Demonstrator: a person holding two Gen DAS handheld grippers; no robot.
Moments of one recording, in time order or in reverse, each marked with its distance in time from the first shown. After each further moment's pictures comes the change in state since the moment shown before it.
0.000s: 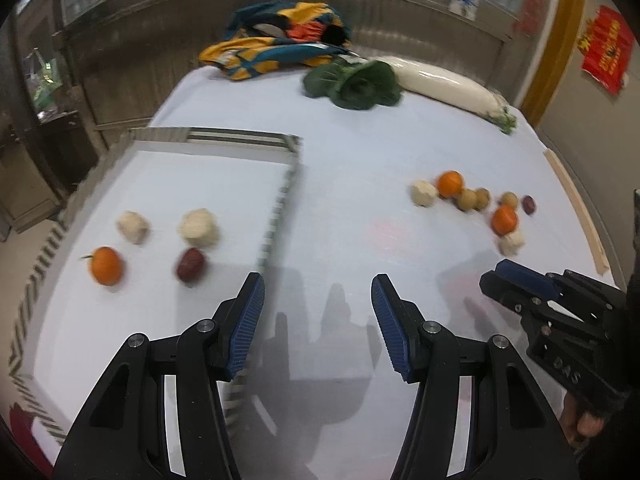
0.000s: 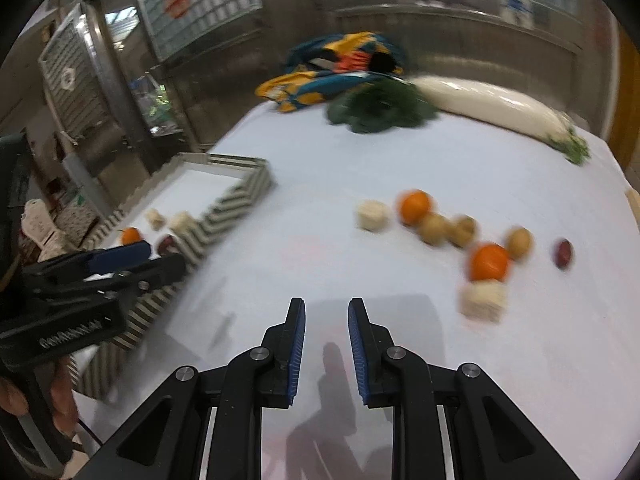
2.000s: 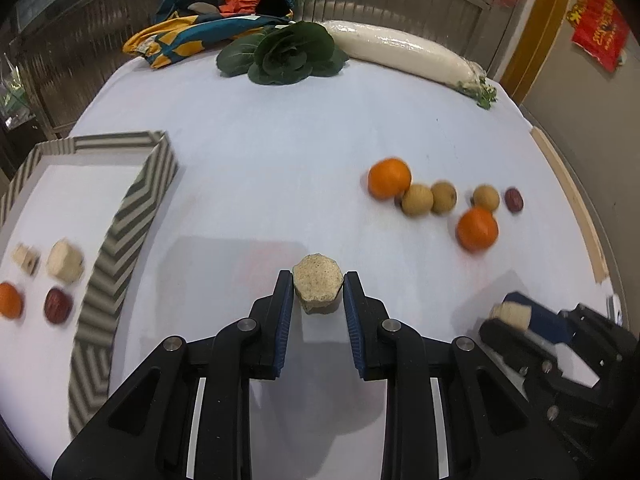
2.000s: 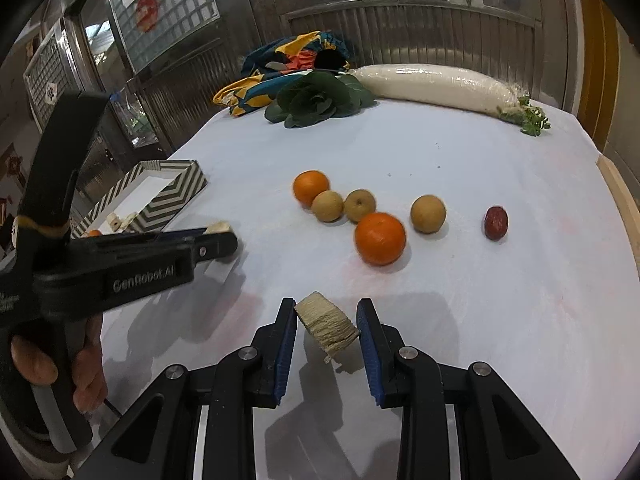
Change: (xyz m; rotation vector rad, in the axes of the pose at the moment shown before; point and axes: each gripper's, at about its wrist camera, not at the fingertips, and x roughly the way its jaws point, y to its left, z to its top) left arm 0.067 -0.071 0.022 0.045 0.069 -0.047; right arm -0.009 -0.067 -0.018 0.047 -0.025 -0.027
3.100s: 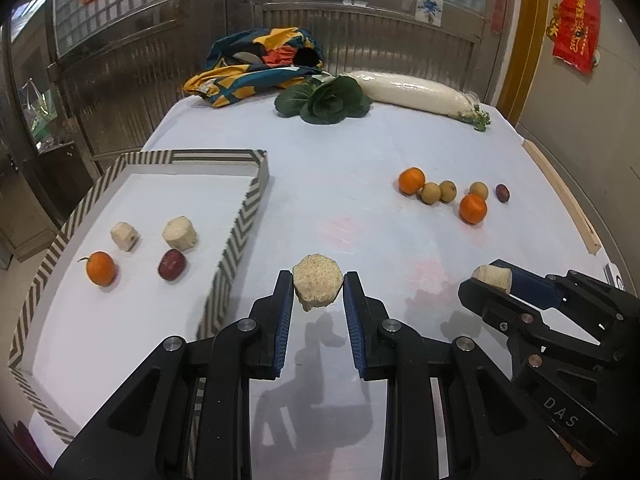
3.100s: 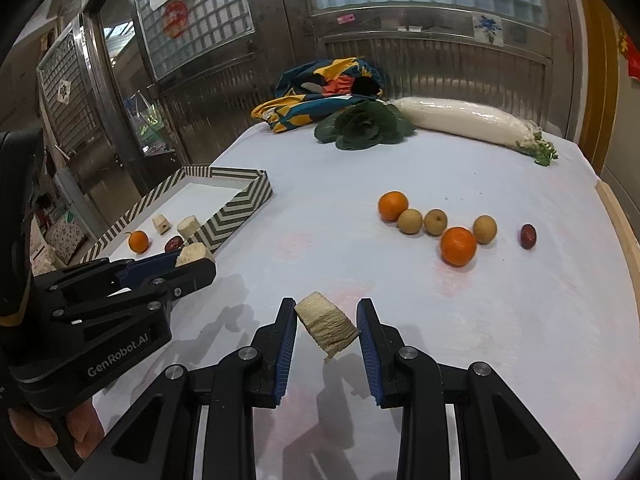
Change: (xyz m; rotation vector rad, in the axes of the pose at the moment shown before) left arm -0.087 0.039 -0.049 0.027 -0.165 0.072; right arm -0.031 0.084 -0.010 -0.036 -0.075 -0.007
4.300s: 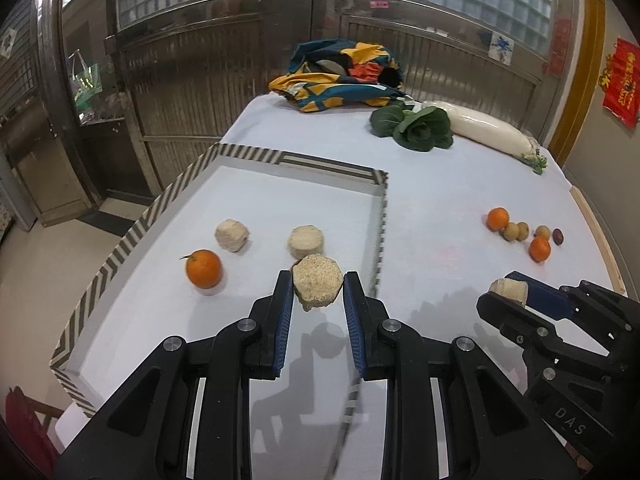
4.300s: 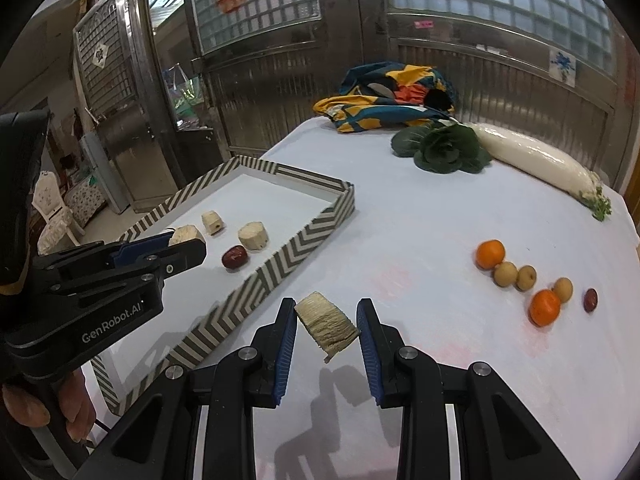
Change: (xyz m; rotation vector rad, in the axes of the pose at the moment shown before) left arm -0.017 0.097 0.002 -0.139 -0.035 0.111; right arm 0.034 0.082 0.034 -0.145 0.023 0.072
